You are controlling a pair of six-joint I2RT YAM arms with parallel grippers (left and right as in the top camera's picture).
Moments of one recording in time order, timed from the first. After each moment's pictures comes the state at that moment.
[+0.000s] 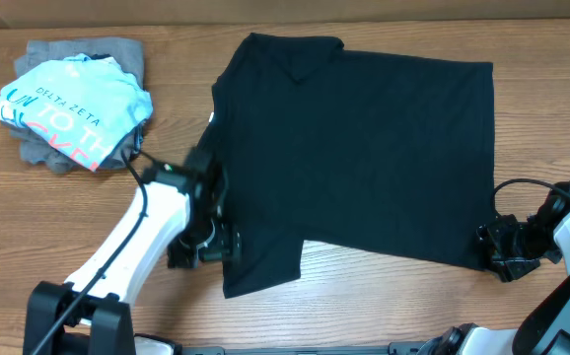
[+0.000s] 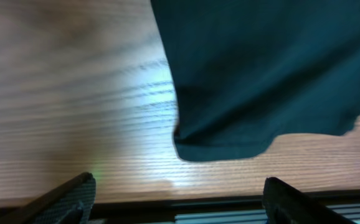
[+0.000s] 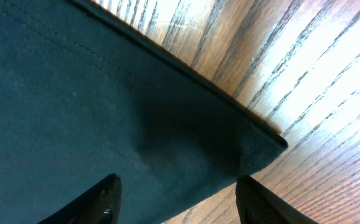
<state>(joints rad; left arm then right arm) -0.28 1.53 0.95 -1.19 0.19 -0.37 -0.61 1.55 0.82 -0.93 -0.22 0.49</state>
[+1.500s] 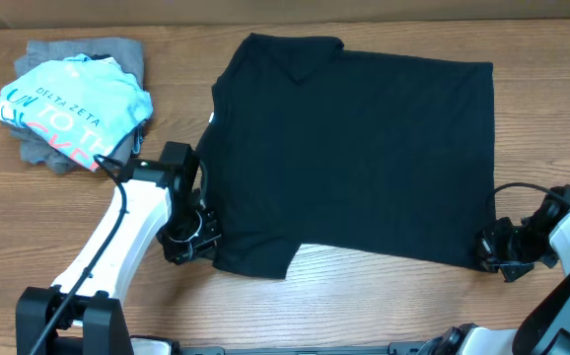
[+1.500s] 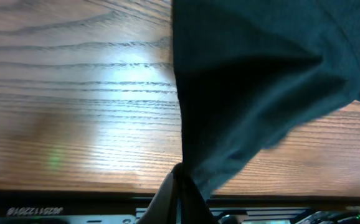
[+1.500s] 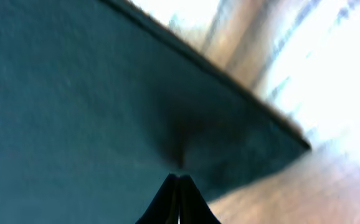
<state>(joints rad) -0.16 1.52 1.00 -1.22 0.28 -0.49 -0.61 1.55 0.79 -0.92 -0.26 0.48</state>
